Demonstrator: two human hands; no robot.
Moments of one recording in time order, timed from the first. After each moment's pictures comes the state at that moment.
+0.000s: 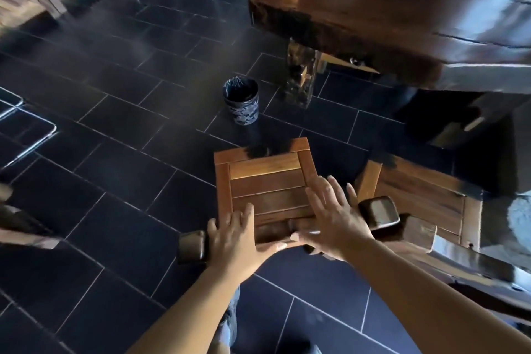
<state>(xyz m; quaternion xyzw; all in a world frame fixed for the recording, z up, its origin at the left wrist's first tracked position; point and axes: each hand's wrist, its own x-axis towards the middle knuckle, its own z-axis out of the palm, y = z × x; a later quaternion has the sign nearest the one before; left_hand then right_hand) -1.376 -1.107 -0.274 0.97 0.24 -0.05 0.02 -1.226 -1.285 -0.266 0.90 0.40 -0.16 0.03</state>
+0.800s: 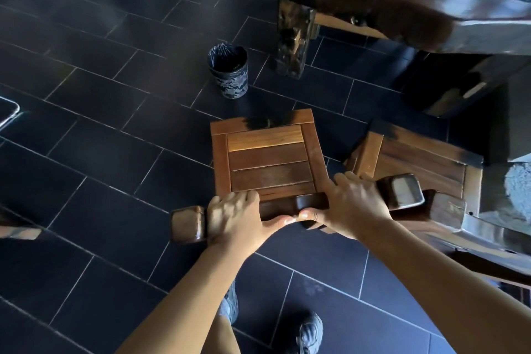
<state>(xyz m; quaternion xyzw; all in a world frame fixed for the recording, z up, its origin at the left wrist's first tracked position) -1.357 -1.088 -0.286 0.98 0.20 -0.03 -0.01 -1.225 -1.273 -0.276 0.91 0.39 -0.08 0.10</state>
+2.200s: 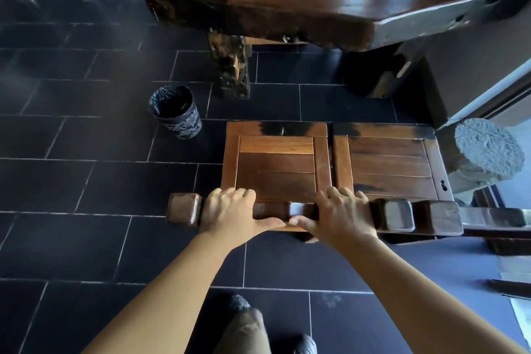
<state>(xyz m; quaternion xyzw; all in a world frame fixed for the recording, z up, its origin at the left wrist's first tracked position) -1.227 -1.002 -0.272 0.99 -0.06 -0.10 -0.05 -1.208 -1.226 -0.280 0.99 0.14 -0.08 0.03</state>
